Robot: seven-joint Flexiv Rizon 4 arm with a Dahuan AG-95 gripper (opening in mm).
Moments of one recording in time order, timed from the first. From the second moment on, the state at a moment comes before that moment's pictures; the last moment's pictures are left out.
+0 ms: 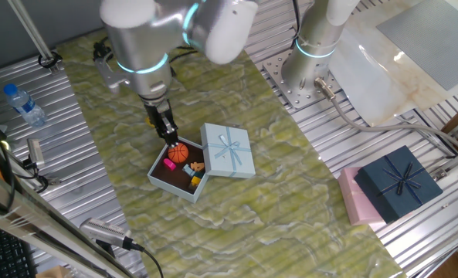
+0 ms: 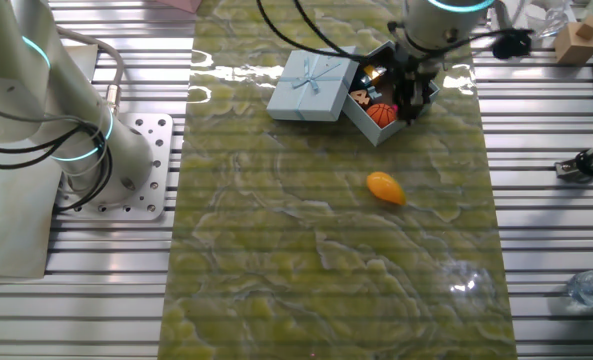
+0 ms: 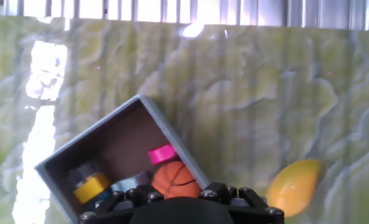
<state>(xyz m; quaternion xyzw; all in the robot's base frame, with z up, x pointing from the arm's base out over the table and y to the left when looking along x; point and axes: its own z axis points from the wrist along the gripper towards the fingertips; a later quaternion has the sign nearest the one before) 0.537 0.083 0.114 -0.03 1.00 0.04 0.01</state>
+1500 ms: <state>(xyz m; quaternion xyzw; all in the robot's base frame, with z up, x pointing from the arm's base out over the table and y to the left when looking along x) 0.528 0.117 0.074 -0.01 1.00 -0.01 0.01</state>
